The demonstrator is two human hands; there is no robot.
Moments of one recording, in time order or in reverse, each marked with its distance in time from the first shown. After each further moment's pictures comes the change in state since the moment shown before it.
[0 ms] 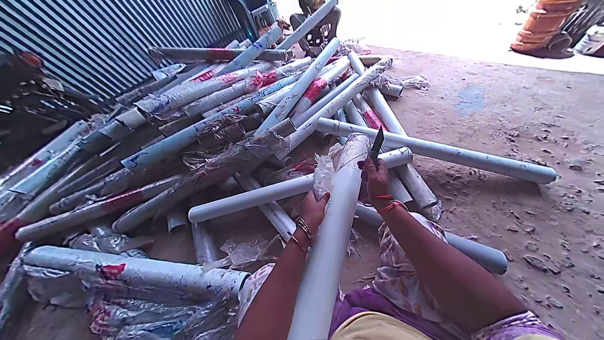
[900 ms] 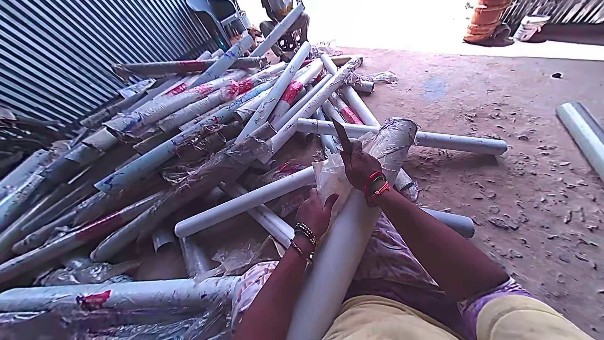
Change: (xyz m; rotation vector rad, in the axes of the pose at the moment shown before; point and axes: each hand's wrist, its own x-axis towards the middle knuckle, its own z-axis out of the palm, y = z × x) left_hand -0.089 0.054 0.022 0.559 -0.111 0.078; right_hand -0.036 -0.081 -0.043 -1.055 -0.216 -0.014
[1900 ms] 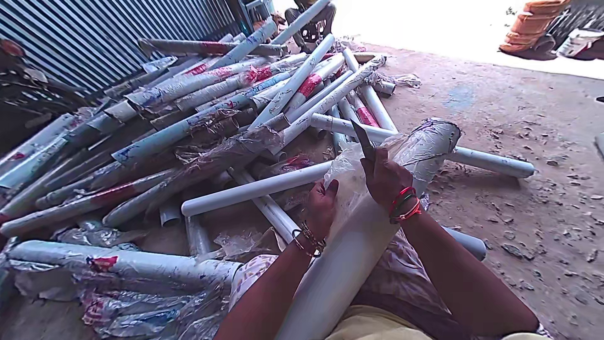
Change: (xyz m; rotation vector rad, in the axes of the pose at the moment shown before) left_hand 0.008 0.005 0.000 -1.241 0.245 0.207; right_hand -0.018 -0.004 -0.011 -0.129 0.127 -0.116
